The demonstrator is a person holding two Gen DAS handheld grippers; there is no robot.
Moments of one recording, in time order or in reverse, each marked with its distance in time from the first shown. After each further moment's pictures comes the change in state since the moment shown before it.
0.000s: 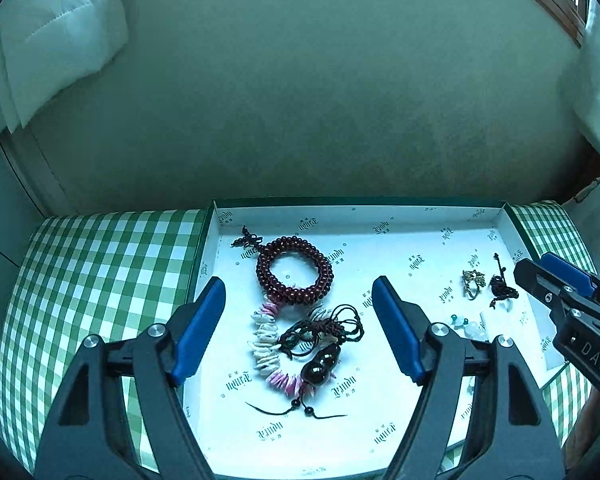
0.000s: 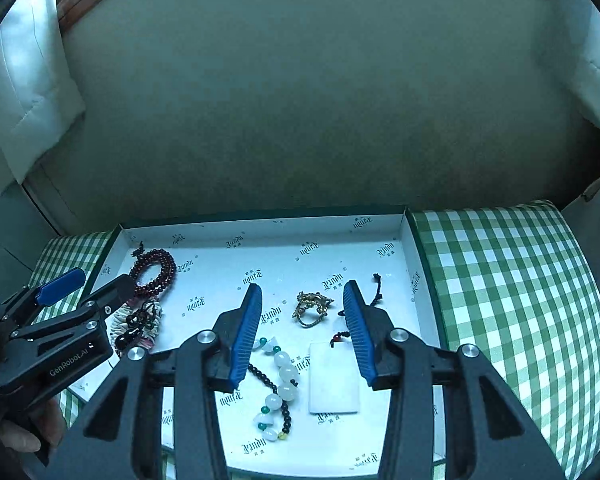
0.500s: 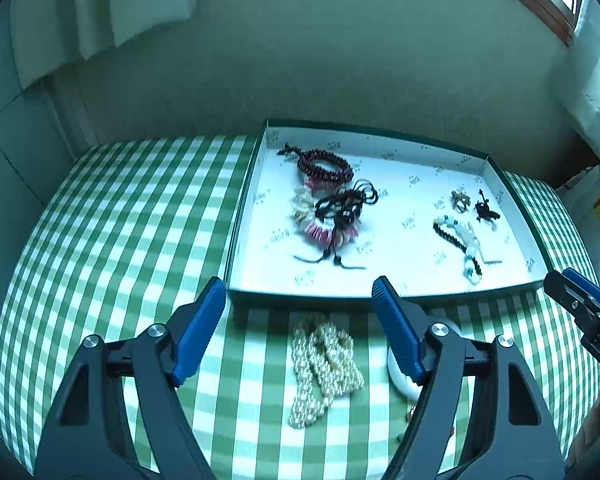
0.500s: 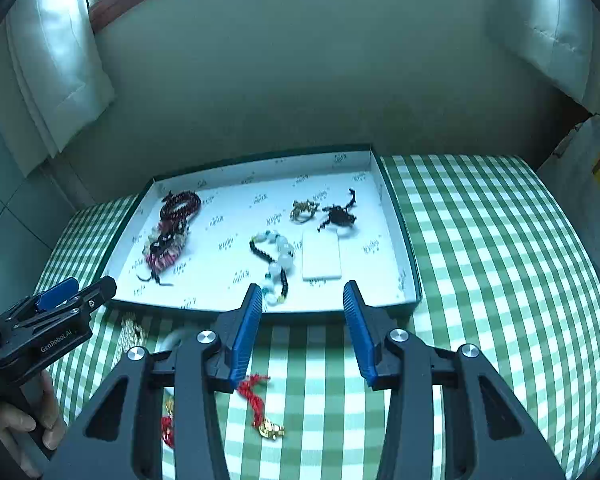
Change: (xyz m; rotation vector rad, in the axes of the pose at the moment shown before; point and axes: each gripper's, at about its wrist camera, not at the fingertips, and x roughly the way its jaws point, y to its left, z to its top) left arm -0.079 0.029 -0.097 -0.082 0.029 0.017; right arm -0.065 -0.002 -0.088 0.019 0.019 0.002
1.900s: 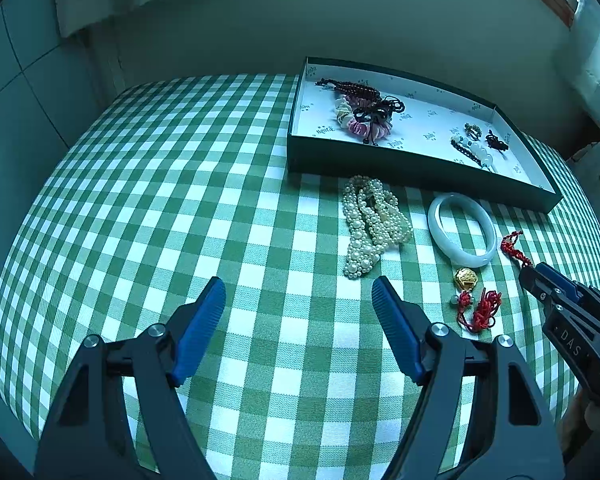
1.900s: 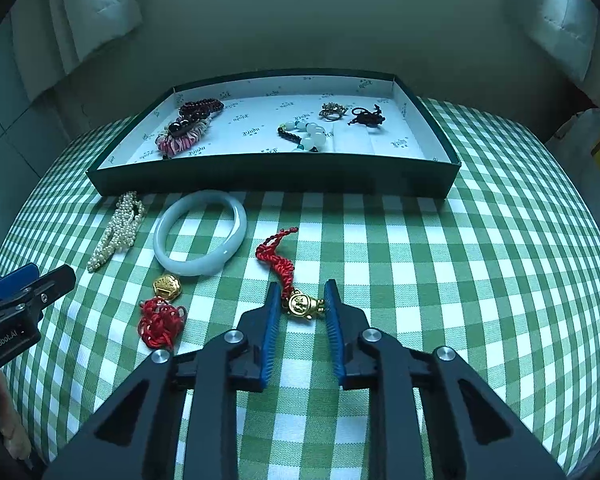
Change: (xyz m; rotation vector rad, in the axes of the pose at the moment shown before) left arm -0.016 0.018 -0.073 -0.033 0.053 0.053; right arm 0.019 0.034 -0.081 -0.083 0.056 -0.050
